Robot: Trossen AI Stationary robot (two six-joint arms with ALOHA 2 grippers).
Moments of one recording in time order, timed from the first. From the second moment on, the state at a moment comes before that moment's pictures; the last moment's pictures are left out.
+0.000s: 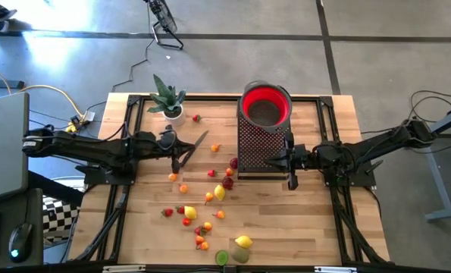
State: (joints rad) left arm 0.07 0.85 0.31 0.33 -0.19 -0.10; right arm 0.23 0.90 0.44 0.51 0.21 0.08
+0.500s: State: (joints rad) left arm 0.07 0.84 0.31 0.33 -0.19 -0.13; right arm 0.23 0.90 0.44 0.50 0.21 0.08
